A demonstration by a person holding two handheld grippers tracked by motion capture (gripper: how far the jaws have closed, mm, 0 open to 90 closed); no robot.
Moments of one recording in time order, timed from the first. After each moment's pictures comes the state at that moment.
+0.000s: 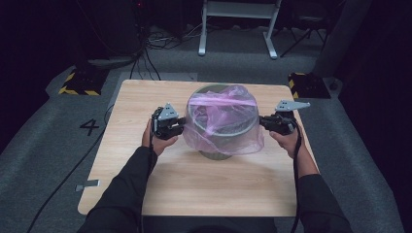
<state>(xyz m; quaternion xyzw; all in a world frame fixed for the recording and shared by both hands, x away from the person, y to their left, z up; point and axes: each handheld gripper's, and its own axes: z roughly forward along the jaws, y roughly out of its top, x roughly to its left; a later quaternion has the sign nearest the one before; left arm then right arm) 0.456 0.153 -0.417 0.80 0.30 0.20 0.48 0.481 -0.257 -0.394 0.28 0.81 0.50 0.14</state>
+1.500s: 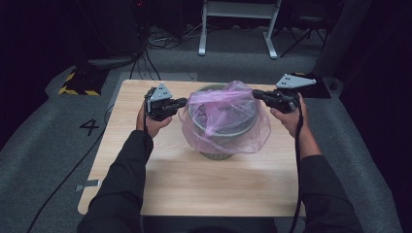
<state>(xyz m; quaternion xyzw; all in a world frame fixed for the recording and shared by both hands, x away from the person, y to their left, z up) 0.491 0.165 -0.374 0.79 0.28 0.22 0.50 0.500 -0.237 -0.317 0.25 0.79 0.51 0.24</state>
